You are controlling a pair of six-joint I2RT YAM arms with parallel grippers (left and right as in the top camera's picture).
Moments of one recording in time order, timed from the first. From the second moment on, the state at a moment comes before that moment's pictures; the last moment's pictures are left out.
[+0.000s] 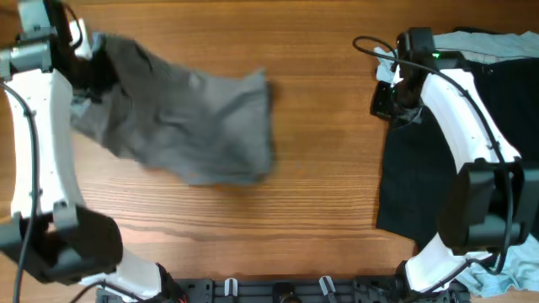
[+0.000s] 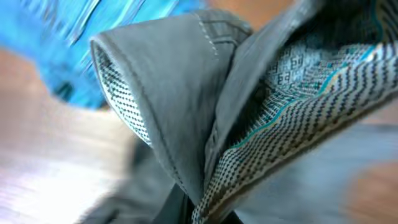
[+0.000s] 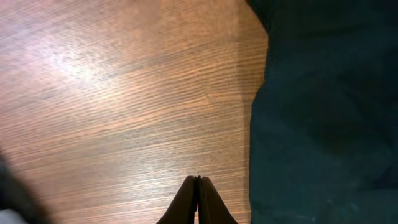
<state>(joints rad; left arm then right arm) 0.22 1.76 1.78 -1.16 0.07 -0.15 0.03 1.85 1.48 -1.05 -0.05 0.33</state>
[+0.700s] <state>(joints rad) -0.33 2.07 1.80 -1.16 -0.01 -0.39 0.03 1.85 1.48 -1.05 -0.05 0.32</state>
